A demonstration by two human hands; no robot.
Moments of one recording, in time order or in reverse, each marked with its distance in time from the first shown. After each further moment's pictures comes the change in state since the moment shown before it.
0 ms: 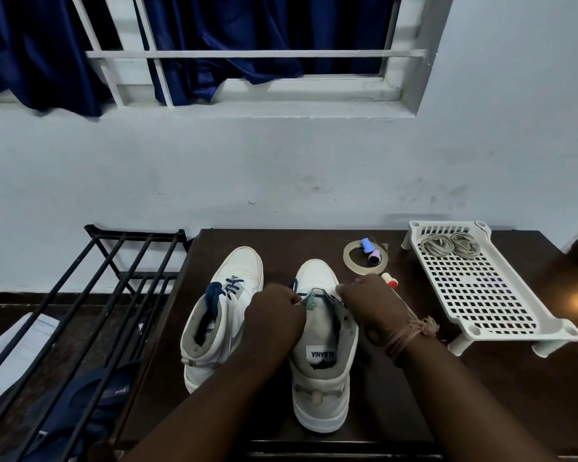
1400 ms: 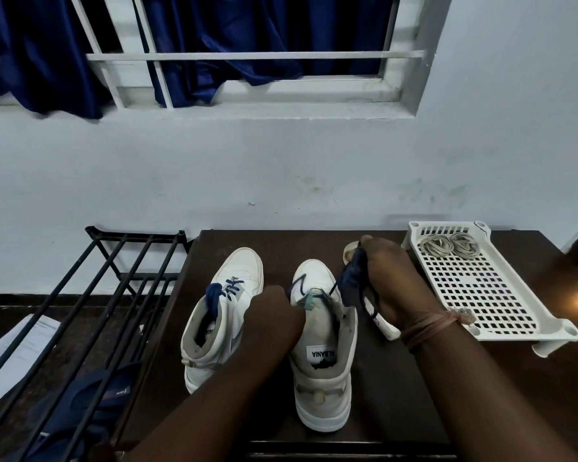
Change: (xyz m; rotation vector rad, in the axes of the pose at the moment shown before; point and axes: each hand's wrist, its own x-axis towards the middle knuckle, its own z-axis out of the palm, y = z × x) left_hand 0.013 -0.014 0.015 0.027 0.030 -0.103; right_hand -0.002 -0.022 -0.030 1.069 0.109 0.018
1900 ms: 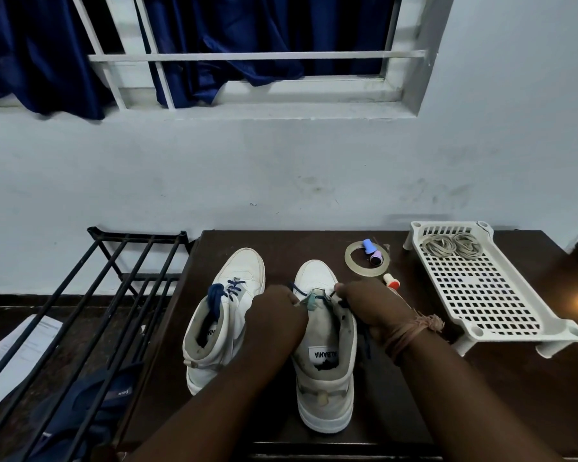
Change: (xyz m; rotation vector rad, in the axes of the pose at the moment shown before) left_hand -0.008 0.007 -0.009 -0.039 0.021 -0.006; right_hand -0.011 0.025 -0.001 -0.718 -0.149 0.188
